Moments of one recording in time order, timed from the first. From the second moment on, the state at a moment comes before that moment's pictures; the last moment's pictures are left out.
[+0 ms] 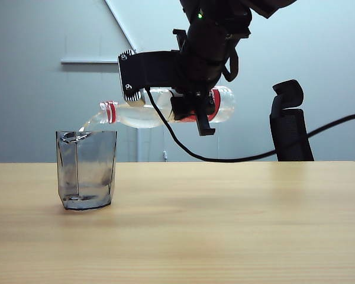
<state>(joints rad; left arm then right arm) -0.37 0.00 0.01 -0.09 0.00 0.03 0.75 1.71 1.09 0.20 0.45 -1.45</state>
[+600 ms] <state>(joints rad) -0.37 0.00 0.01 -0.09 0.00 0.03 0.75 1.71 1.09 0.23 0.46 -1.50</state>
